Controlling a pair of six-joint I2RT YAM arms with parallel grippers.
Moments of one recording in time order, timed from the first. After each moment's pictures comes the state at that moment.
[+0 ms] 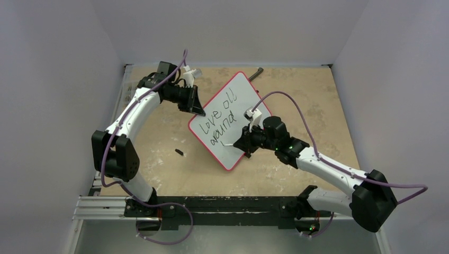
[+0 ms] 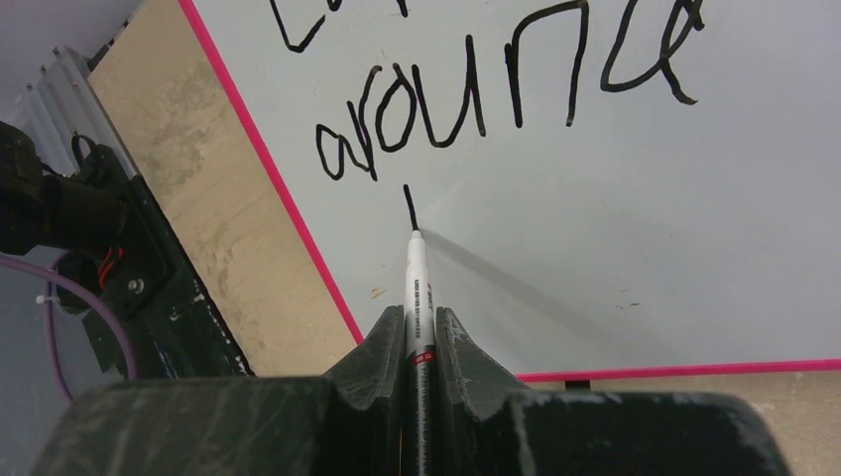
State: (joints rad) left arm -0.25 1.66 1.51 -0.87 0.72 -0.07; right arm 0.70 1.14 0.67 0.00 -0.30 0.27
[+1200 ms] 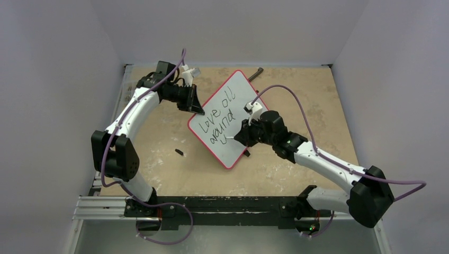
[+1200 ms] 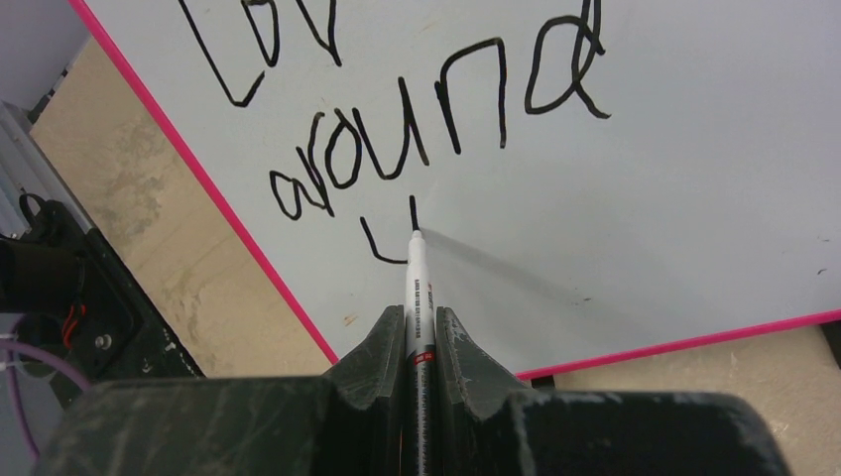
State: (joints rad) left arm -0.24 1.66 1.51 -0.85 0.72 -0.08; right arm 0.70 1.20 0.77 -0.08 -0.17 0.30
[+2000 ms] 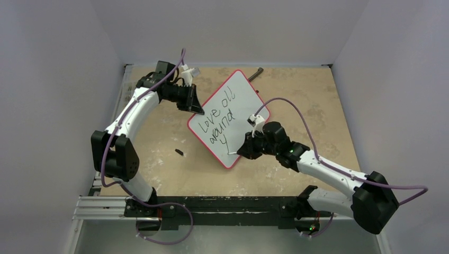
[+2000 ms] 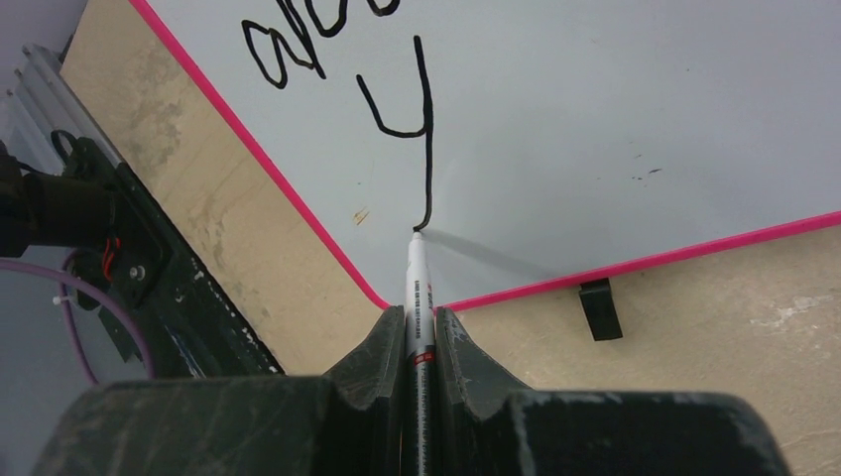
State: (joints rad) left arm -0.23 1.66 1.51 -0.85 0.72 -0.08; right arm 0.71 1.11 0.60 -0.07 -0.26 0.40
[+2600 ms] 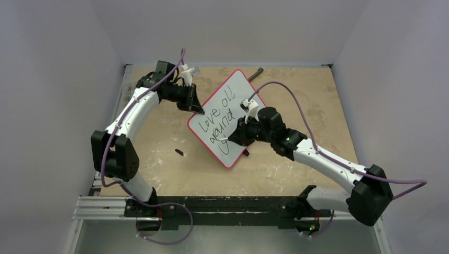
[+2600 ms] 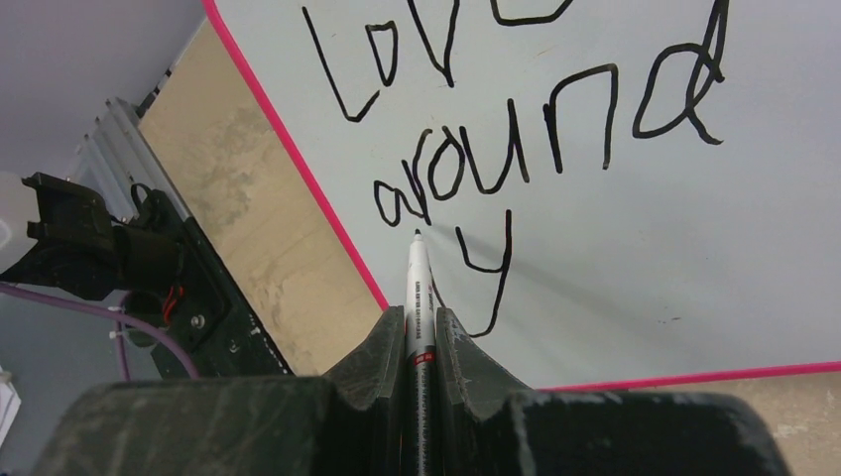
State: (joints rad) left arm -0.23 1.66 1.51 -0.85 0.72 -0.08; right arm 0.73 1.22 0.84 -0.11 -0.28 0.37
